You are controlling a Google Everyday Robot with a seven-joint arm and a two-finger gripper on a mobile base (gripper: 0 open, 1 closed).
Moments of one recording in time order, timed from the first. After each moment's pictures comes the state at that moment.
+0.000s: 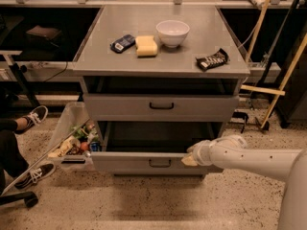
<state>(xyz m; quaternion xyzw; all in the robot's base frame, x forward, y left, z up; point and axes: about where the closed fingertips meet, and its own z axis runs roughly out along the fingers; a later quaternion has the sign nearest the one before) 0.631 -0.175 0.443 -0.42 0.85 0.02 0.31</state>
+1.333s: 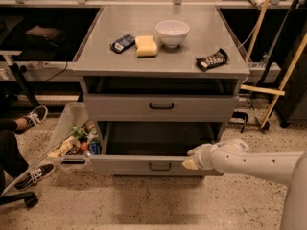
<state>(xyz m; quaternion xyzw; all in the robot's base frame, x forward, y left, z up) 0.615 -0.177 0.442 -0.42 0.85 0.02 0.31</state>
